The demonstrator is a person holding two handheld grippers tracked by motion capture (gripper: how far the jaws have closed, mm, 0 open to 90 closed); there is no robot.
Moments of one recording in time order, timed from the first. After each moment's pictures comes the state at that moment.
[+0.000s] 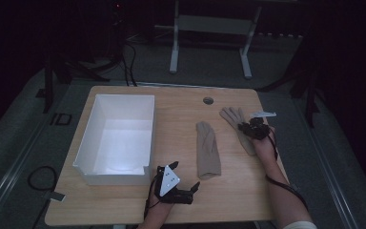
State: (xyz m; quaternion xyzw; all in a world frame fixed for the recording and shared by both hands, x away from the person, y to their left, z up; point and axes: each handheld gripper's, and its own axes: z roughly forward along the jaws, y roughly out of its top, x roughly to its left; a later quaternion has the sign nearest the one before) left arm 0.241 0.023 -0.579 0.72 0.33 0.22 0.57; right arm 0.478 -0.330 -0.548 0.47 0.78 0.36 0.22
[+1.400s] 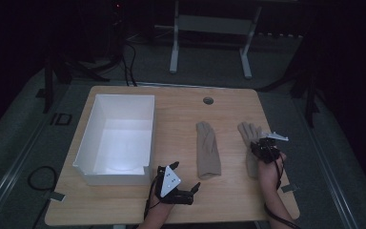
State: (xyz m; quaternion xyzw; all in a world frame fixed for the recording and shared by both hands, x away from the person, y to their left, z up) left arm 0.240 0.021 -0.579 0.72 0.32 0.22 0.57; right arm 0.385 -0.333 -0.552 0.61 0.68 0.29 0.27
